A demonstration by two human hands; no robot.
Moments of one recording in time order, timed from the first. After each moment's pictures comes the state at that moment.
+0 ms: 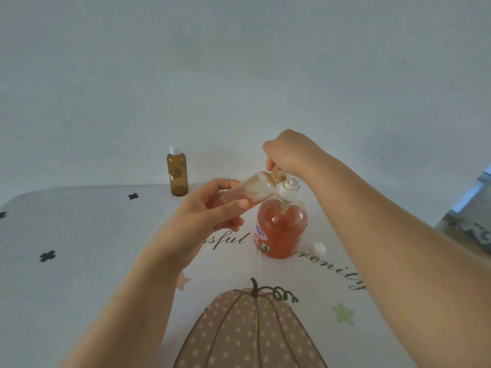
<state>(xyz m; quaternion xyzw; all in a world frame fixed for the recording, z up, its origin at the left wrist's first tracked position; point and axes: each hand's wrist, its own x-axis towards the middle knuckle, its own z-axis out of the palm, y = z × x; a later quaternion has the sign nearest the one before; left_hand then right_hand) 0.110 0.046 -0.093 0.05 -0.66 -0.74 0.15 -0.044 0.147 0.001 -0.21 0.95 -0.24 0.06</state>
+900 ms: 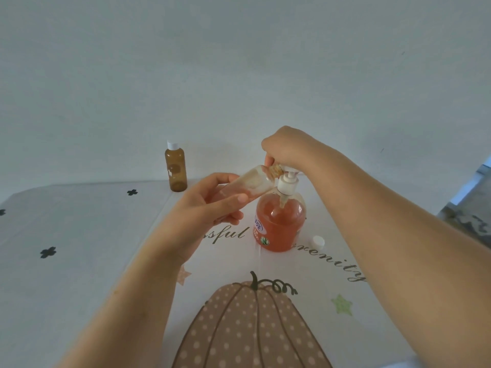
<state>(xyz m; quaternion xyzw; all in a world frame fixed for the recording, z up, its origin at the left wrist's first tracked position) 0.110 0.046 -0.094 0.04 -0.66 -0.74 0.15 -0.038 0.152 0.005 -0.27 0.94 -0.20 0.07</state>
